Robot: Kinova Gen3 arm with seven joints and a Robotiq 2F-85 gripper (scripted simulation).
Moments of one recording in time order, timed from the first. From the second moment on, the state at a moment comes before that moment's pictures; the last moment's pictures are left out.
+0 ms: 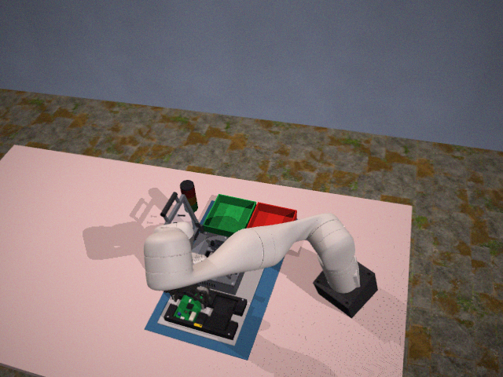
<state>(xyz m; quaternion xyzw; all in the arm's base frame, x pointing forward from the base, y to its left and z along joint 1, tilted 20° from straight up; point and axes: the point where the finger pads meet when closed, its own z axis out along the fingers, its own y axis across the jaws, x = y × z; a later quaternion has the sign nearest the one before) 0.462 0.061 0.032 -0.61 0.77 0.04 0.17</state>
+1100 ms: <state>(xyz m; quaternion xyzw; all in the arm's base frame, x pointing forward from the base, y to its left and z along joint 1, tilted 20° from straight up) 0.463 0.062 0.030 -0.61 0.77 0.04 0.17</state>
